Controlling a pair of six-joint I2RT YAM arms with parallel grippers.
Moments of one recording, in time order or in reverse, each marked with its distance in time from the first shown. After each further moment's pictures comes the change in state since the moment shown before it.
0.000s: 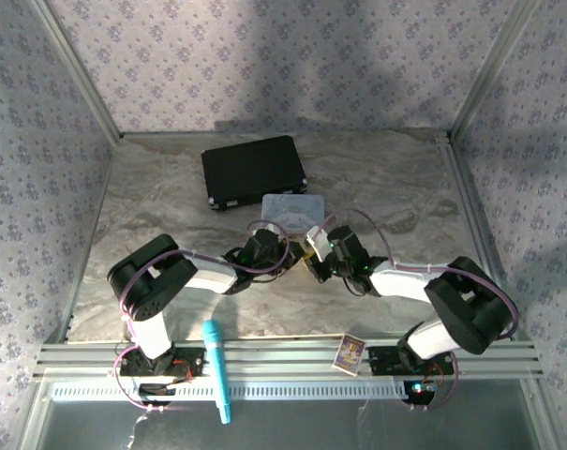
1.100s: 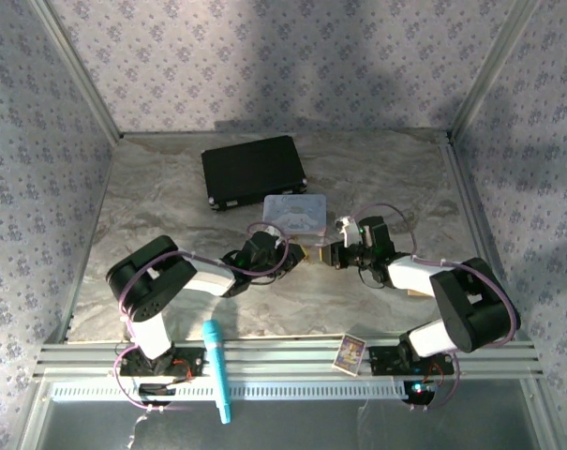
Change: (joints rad) left arm -0.002 -0.008 -0.034 0.059 0.041 0.003; right arm -0.276 -0.009 -0.046 0.049 -0.303 0.295
